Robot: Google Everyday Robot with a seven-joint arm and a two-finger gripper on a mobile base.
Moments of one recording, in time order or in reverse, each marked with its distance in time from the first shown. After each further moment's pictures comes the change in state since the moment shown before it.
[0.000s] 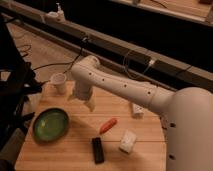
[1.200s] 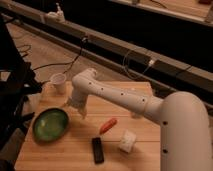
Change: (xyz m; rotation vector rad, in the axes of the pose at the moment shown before) arm -0.043 -0.030 0.078 0.121 -0.164 -0.152
